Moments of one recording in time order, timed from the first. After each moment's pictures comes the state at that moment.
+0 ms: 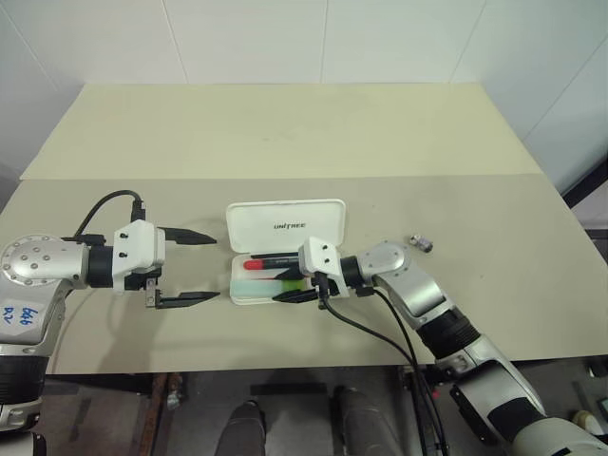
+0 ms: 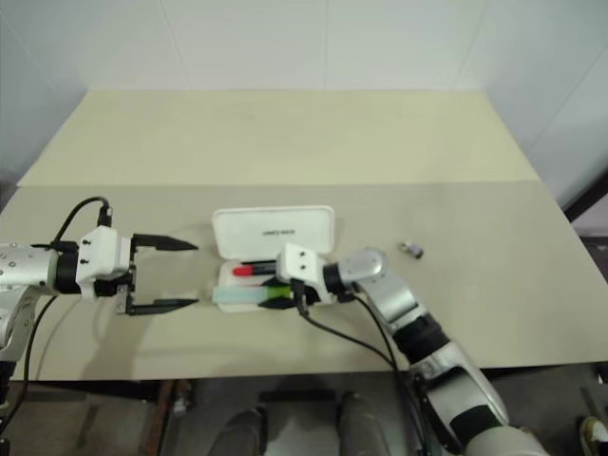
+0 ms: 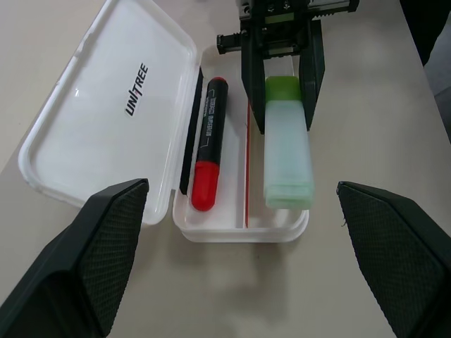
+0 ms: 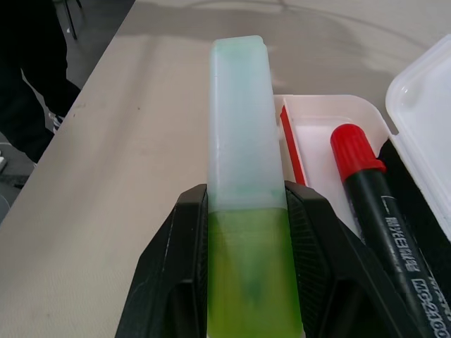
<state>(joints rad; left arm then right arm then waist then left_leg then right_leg) -0.29 0.94 0.16 -0.07 -0.39 0.07 -1.26 -0.70 -0.30 0.43 0.24 0.13 0.16 1.17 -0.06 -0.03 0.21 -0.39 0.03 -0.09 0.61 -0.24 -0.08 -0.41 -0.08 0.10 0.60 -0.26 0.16</state>
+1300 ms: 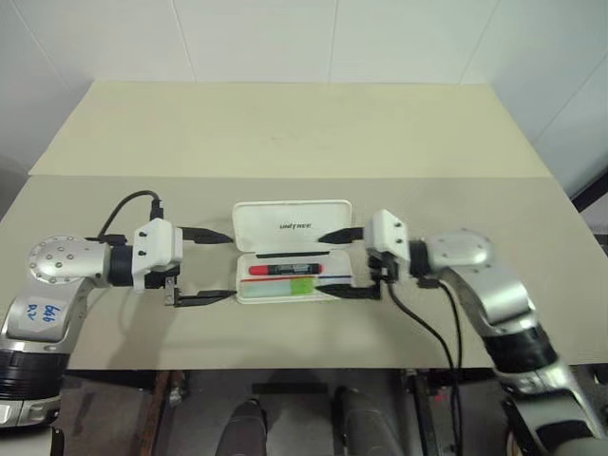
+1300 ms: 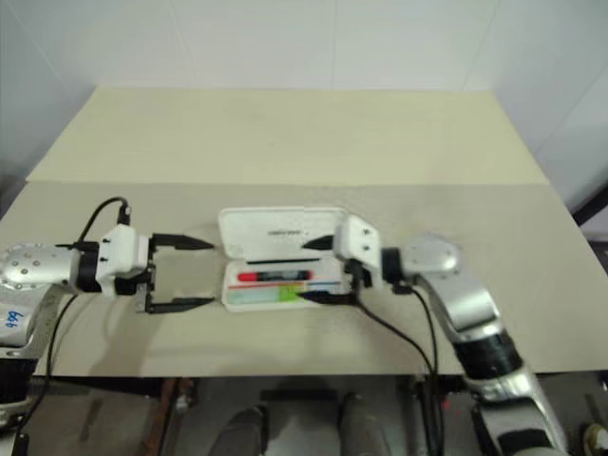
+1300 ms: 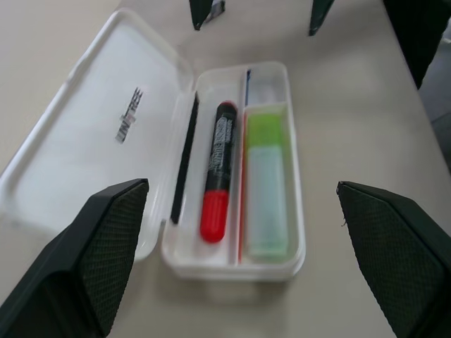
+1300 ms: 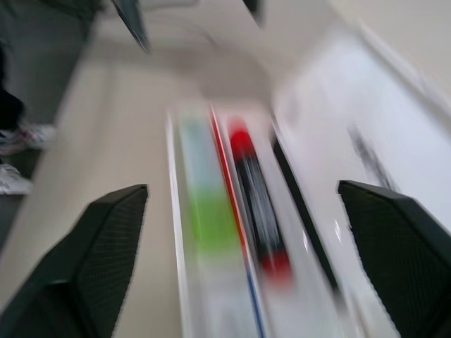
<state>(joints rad) -0.33 0.85 0.10 -0.12 -0.40 0.12 -1.22 -0.48 -0.65 0.11 -0.15 0.29 0.35 1.15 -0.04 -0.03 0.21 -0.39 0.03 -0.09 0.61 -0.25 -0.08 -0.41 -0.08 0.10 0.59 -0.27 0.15</state>
